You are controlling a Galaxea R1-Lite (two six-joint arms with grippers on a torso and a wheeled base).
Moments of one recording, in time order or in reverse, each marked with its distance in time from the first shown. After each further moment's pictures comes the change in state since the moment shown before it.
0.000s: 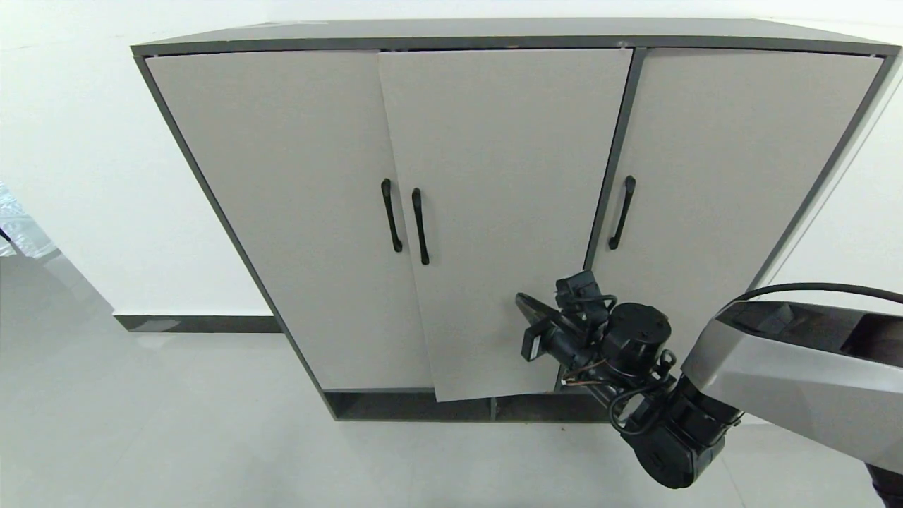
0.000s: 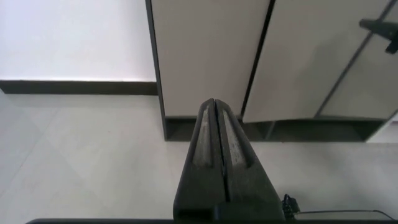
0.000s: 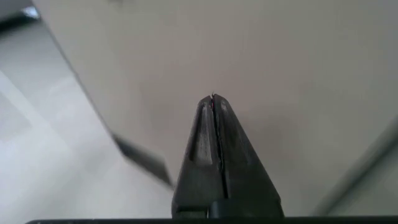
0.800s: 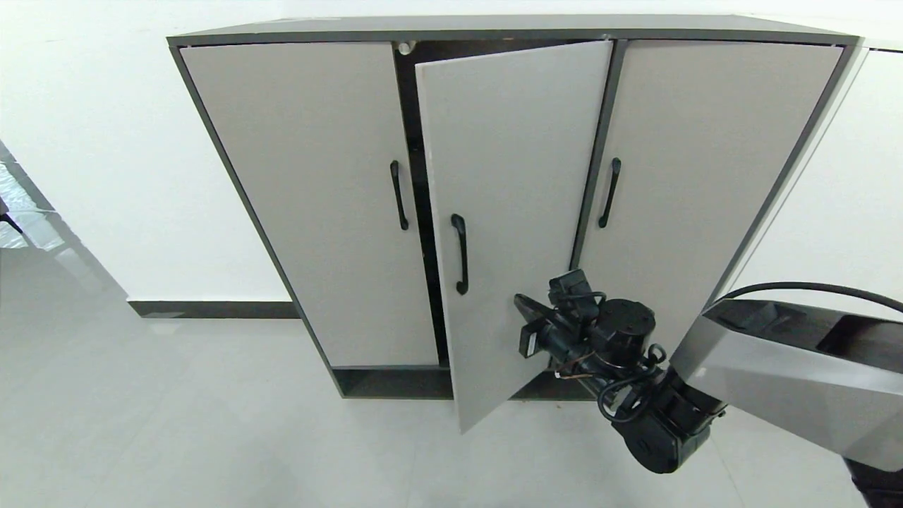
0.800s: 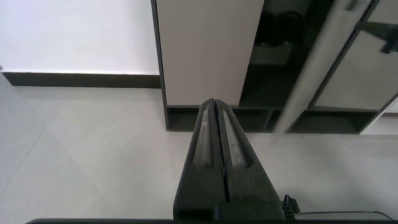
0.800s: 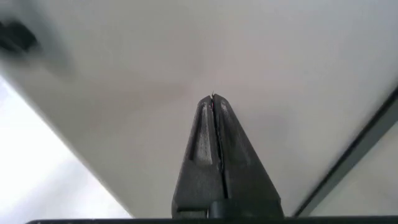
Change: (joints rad) left arm 0.000 0.000 0.000 0.000 0.000 -0.001; right arm -0.021 0.054 -0.086 0.069 0.005 -0.004
